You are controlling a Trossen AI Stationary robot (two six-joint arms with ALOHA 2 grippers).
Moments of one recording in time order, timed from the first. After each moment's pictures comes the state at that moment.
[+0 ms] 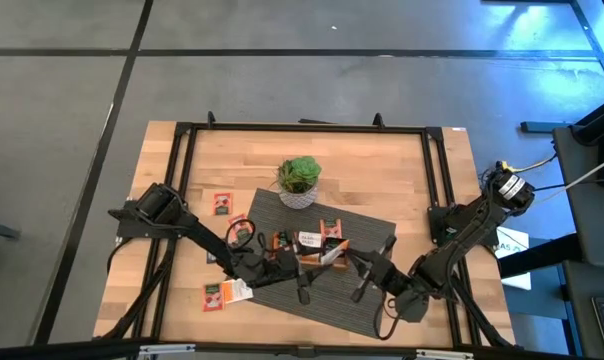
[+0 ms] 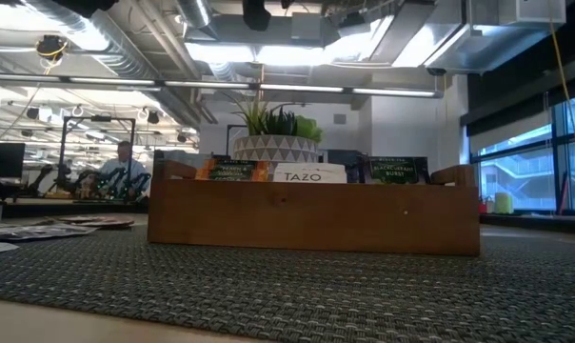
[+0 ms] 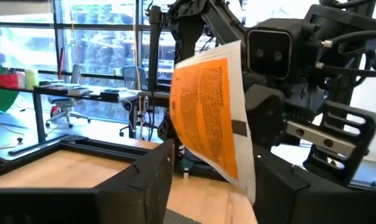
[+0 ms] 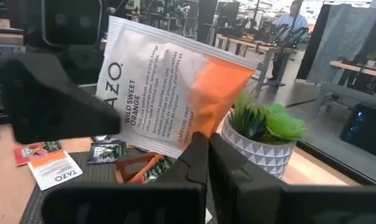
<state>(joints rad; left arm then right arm) -0.51 1.97 1.05 1.16 -0.79 0.07 0.81 1.61 0.91 0.32 1.39 0.28</state>
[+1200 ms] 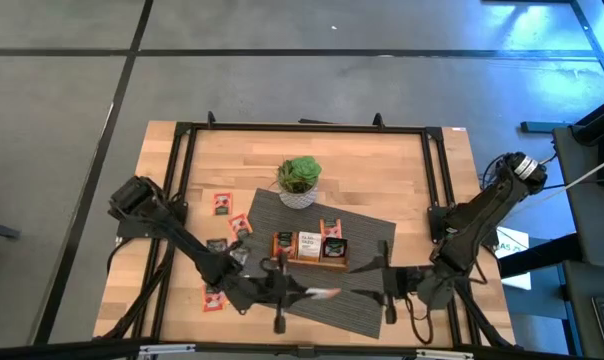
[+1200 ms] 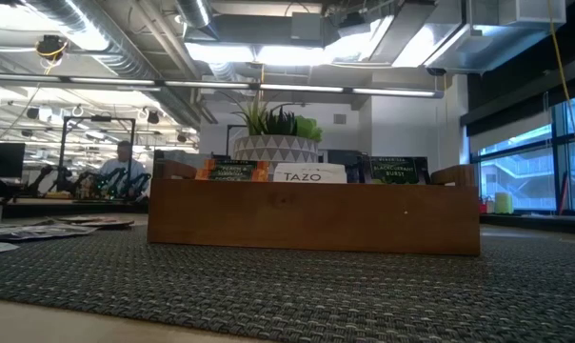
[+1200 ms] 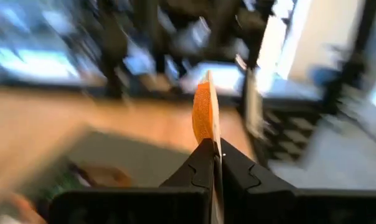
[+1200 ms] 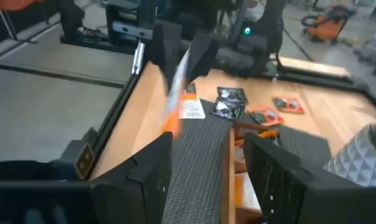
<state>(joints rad) -0.64 1.80 1.08 0.52 -0.64 -0.25 0.84 1.37 0.91 0.02 0.75 0.18</state>
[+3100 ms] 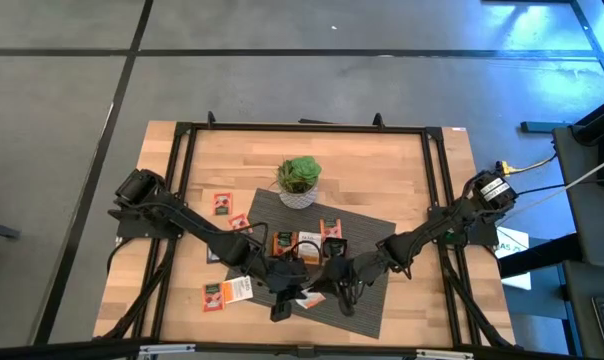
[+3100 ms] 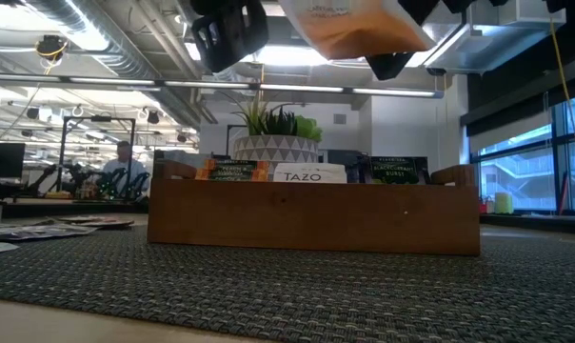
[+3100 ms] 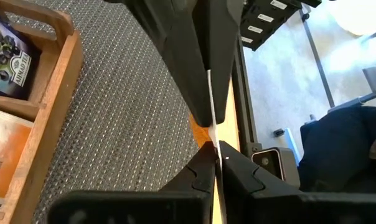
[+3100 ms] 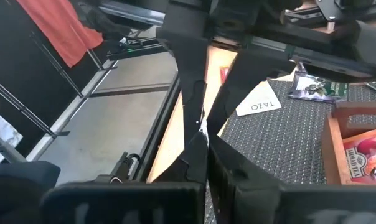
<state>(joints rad) -0.48 1.78 1.24 -0.13 -0.03 -0.60 0.51 1.73 0.91 0.49 0.15 0.37</state>
